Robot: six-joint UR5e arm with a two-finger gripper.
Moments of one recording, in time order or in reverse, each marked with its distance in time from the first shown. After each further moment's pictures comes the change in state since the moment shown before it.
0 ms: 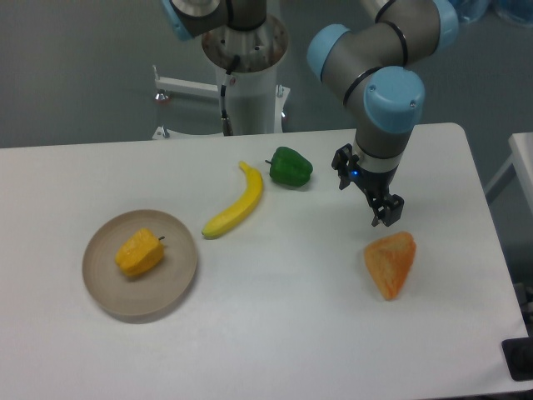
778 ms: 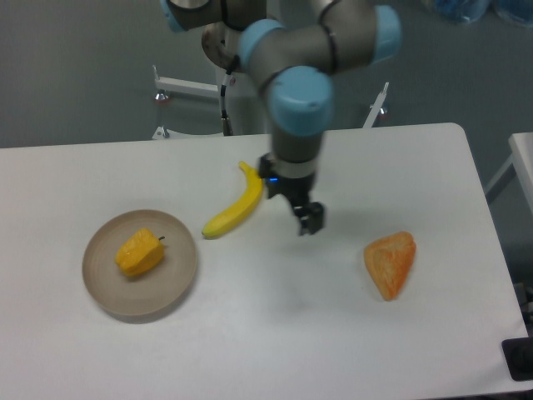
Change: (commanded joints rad) arm -0.371 0.023 -0.014 0.003 -0.041 -0.425
